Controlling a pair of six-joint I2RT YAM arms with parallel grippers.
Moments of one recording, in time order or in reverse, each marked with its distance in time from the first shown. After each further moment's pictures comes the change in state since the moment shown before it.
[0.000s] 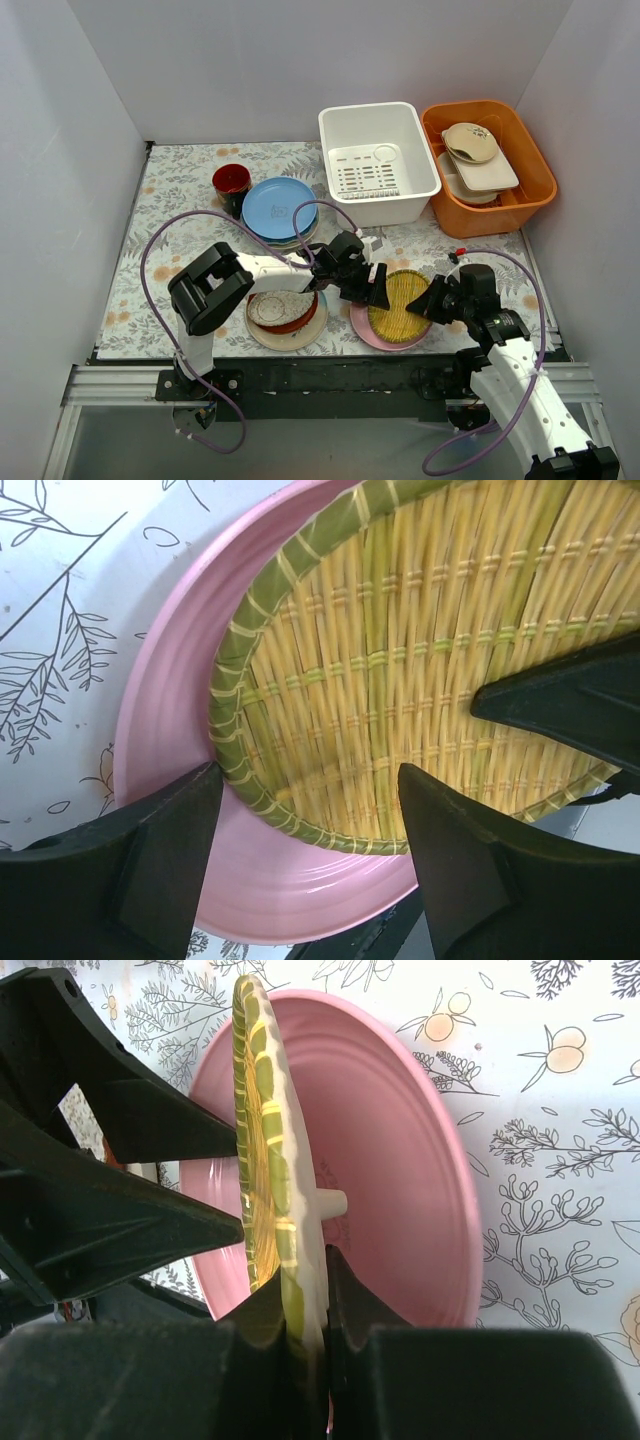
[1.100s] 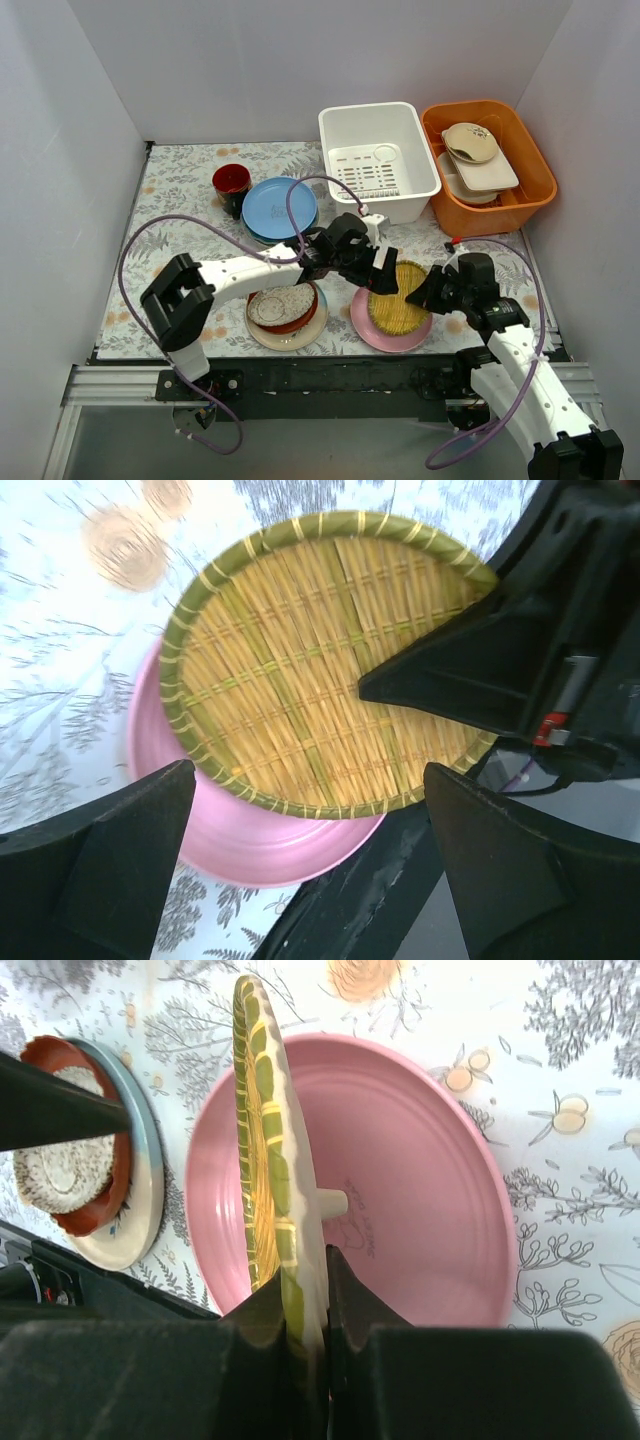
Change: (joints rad) left arm -0.029 -0.159 0.136 -0.200 -0.128 0.138; right arm 0.005 0.099 0.074 0.039 0.004 -0.069
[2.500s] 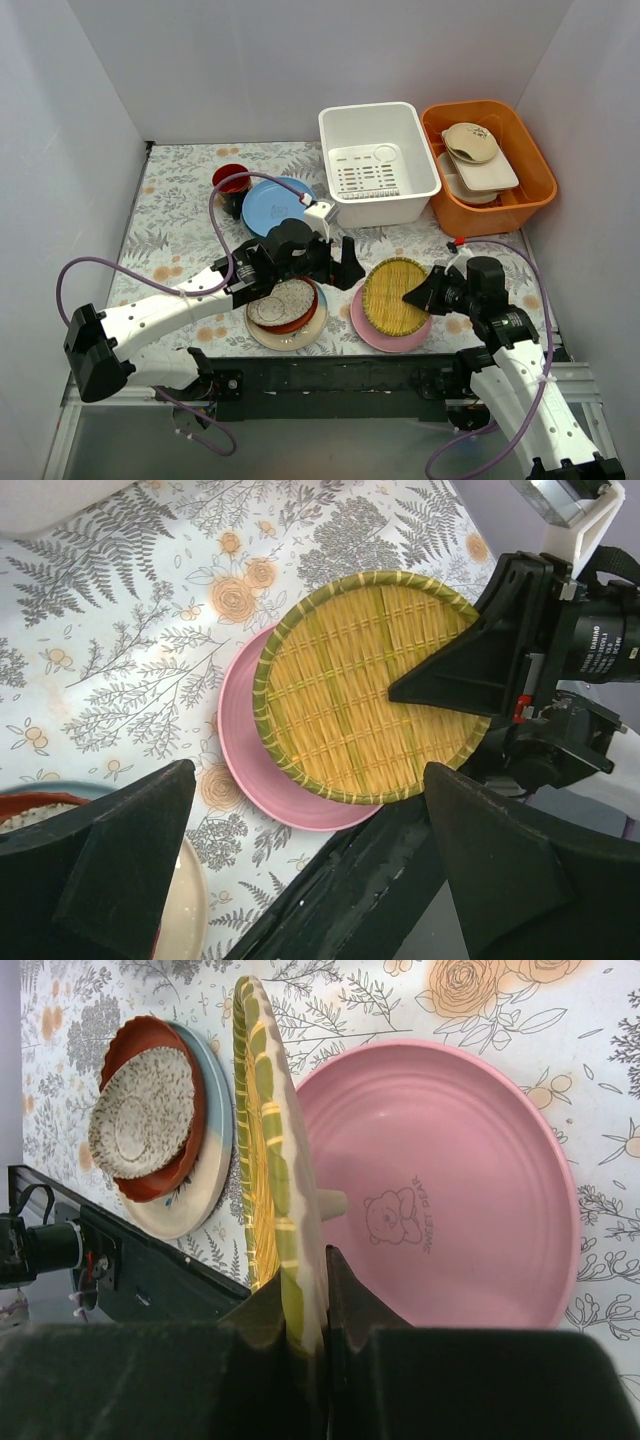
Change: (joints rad) left arm 0.000 -0.494 -0.186 -0.083 -0.284 -0.004; right arm 0.000 -0.146 0.028 -0.040 -0.104 -0.019
